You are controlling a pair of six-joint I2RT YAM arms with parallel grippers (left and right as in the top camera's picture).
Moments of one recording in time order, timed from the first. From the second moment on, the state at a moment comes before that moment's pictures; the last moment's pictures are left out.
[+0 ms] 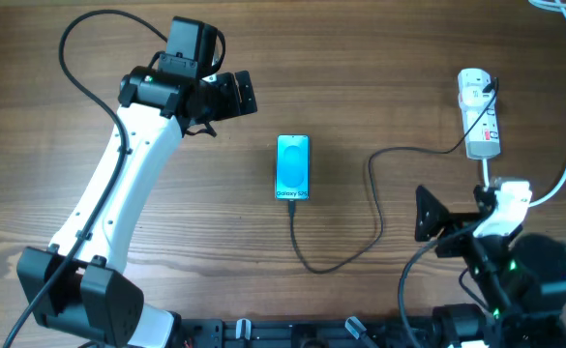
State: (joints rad) left arm -0.28 1.66 1.53 -0.94 0.04 -0.46; right arm 0.09 0.33 0.66 -0.71 -0.10 0.21
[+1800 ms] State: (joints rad) left arm -0.28 1.66 1.53 -0.94 0.04 -0.46; right arm 0.02 0.02 0.01 0.01 -0.11 0.07
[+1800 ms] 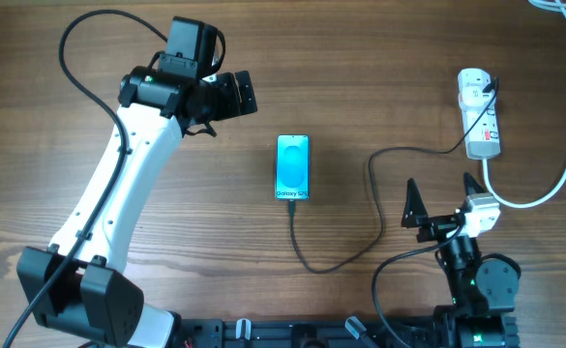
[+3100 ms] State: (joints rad) left arm -0.28 1.66 1.53 -0.94 0.04 -0.46; right arm 0.03 0.02 0.01 0.00 -0.10 -0.03
